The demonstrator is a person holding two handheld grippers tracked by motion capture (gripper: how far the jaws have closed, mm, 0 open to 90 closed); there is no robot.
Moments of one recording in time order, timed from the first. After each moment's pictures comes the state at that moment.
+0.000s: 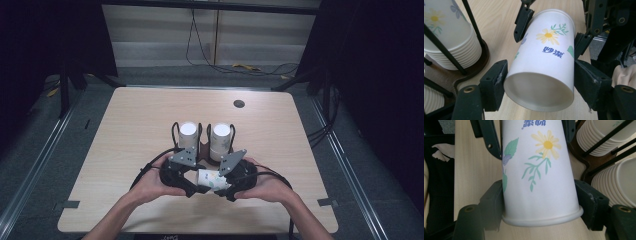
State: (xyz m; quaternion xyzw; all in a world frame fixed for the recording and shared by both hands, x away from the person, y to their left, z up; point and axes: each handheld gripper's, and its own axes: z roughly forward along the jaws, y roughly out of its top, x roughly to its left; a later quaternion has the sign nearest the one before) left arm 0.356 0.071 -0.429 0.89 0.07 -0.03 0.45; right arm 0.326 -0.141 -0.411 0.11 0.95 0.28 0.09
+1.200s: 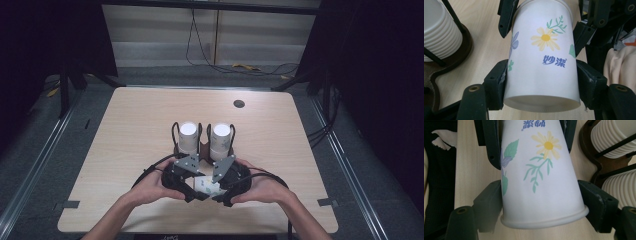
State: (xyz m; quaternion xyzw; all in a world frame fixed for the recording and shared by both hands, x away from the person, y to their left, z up) left arm 0.356 0.068 -0.441 0.91 0.05 -0.07 0.41; right arm 0.323 -0.126 -0.418 0.07 0.96 0.24 0.09
